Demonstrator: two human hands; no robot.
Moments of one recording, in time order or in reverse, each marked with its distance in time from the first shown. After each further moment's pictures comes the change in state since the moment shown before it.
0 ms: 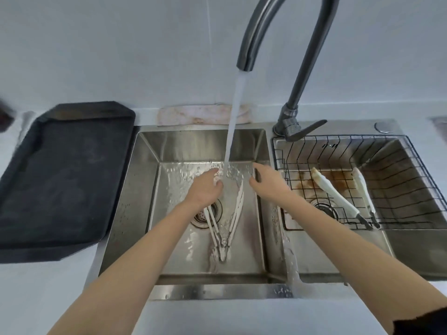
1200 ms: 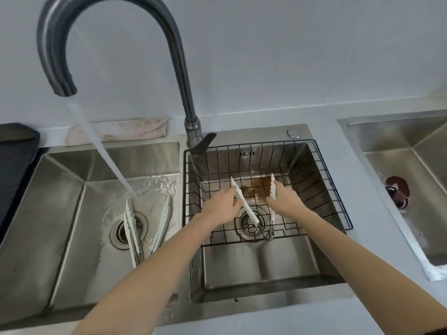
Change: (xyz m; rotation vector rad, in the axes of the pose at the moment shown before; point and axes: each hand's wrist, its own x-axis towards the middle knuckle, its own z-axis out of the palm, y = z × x) left_hand 0.037 0.184 0.167 0.238 -0.238 0.181; right_hand -0.030 0.229 -0.106 0.024 0.002 0.338
